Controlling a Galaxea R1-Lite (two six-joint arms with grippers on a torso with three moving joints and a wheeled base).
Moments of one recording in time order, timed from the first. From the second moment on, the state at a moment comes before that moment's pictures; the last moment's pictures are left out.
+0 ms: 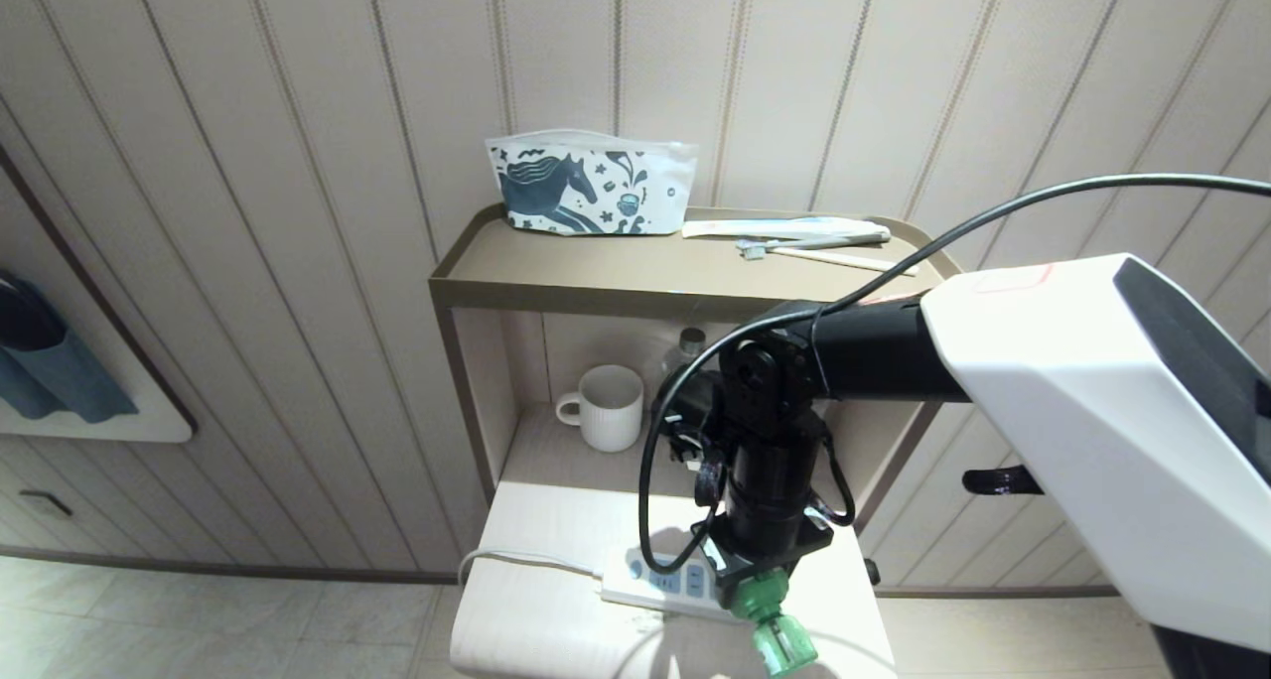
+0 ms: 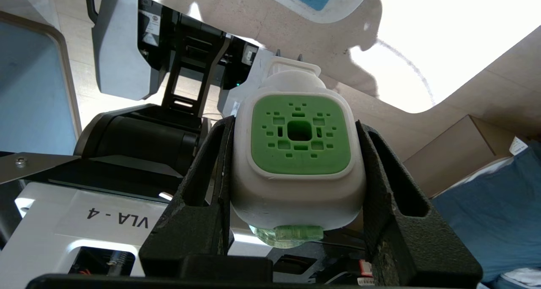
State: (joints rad) left arm -0.01 0.00 -0.06 0.10 0.10 0.18; right arm 0.67 2.28 -1.83 1.08 0.00 0.36
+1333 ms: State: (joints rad) left arm -0.01 0.00 -0.01 0.06 0.00 0.04; right arm 0.67 2.35 -1.85 1.02 -0.05 0.35
